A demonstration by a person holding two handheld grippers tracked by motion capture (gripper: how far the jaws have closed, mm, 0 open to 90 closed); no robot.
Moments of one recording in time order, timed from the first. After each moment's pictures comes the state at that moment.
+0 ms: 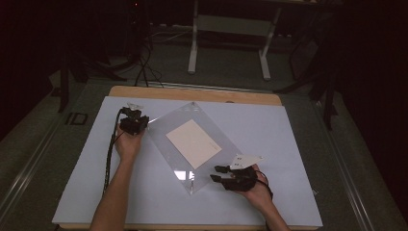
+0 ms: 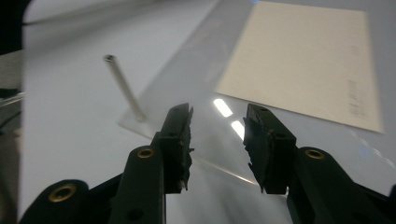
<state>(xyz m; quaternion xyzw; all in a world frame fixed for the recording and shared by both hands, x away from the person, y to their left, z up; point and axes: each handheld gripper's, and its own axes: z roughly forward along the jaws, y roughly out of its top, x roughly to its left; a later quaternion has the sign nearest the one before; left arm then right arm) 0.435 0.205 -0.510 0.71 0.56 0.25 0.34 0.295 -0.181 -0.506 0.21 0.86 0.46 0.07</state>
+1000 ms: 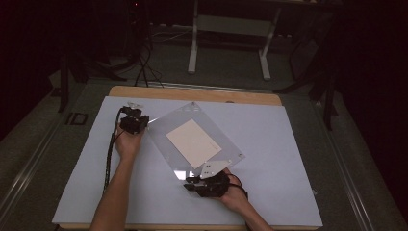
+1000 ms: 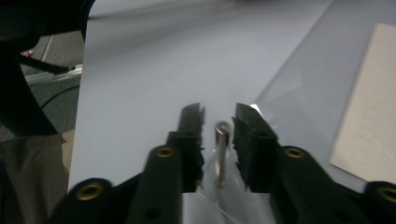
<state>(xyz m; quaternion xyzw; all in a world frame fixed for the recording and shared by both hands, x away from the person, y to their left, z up) 0.439 0.206 -0.509 0.72 0.56 0.24 0.34 0.284 -0.105 -0.519 0.11 0.88 0.46 0.02</state>
